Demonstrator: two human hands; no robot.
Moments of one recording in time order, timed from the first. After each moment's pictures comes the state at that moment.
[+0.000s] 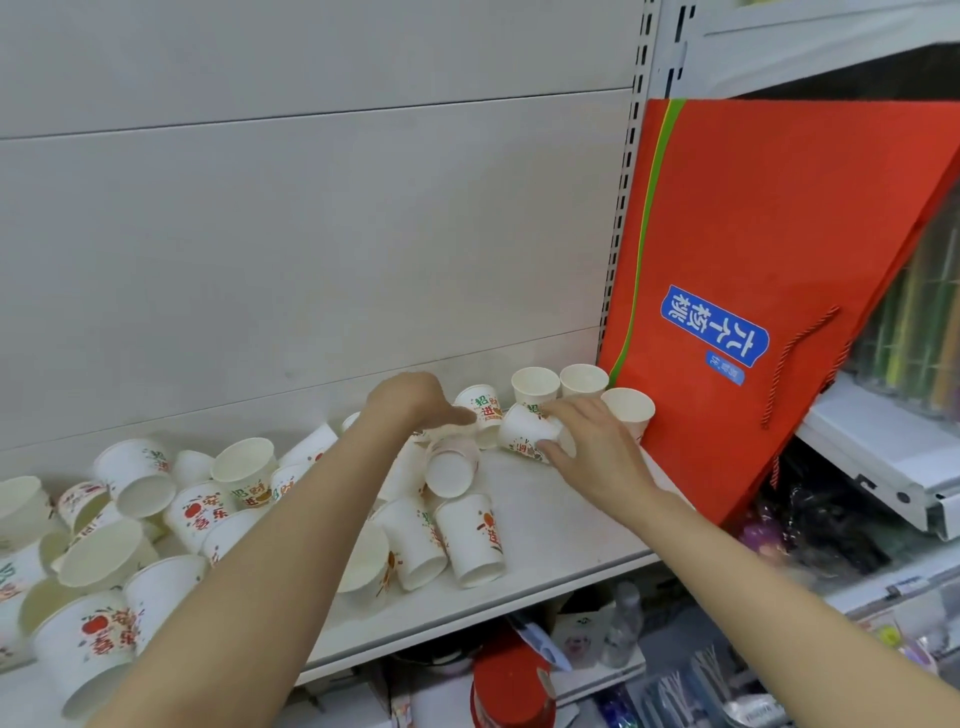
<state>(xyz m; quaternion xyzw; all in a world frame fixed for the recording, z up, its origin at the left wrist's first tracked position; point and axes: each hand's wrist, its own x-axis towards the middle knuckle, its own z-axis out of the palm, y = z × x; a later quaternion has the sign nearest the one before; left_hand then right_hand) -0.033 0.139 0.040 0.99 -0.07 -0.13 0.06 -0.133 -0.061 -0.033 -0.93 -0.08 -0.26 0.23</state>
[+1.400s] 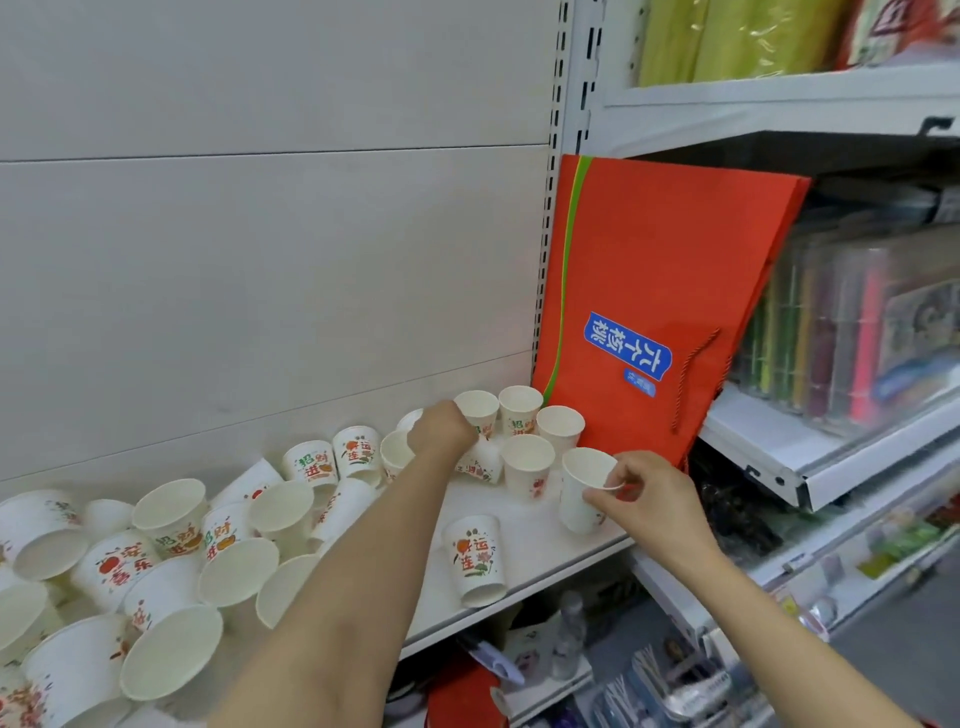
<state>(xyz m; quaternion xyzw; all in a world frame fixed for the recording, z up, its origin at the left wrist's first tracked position) -0.024 0.048 -0.021 0.97 -0.06 -0.06 0.23 -0.228 -0.123 -0.026 -0.90 0.14 -0.26 0.32</state>
